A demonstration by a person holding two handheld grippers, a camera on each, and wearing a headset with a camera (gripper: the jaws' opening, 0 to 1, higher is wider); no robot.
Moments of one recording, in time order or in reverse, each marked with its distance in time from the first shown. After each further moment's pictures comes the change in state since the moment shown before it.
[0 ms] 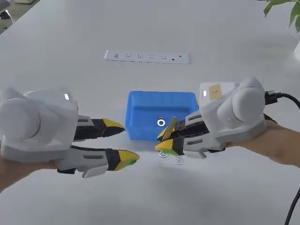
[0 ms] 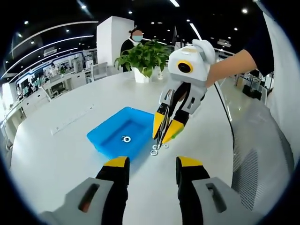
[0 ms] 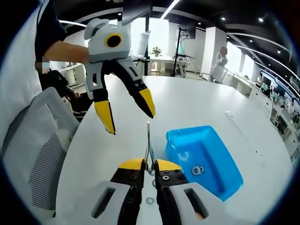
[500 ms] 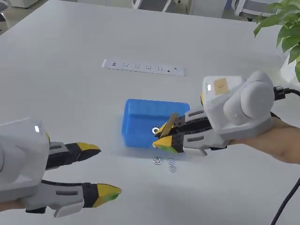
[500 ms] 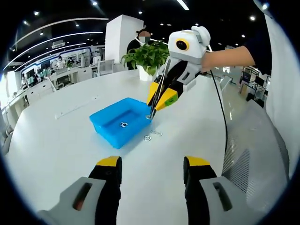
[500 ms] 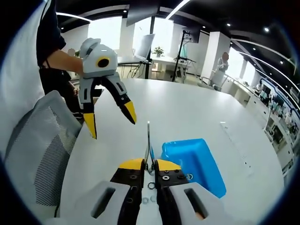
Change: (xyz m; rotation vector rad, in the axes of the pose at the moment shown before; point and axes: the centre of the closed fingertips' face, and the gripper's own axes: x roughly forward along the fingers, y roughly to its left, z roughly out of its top) left arm -0.028 -0.020 -0.030 -0.084 -0.013 0.029; right arm -0.021 -0.003 0.031 -0.071 0.015 -0.027
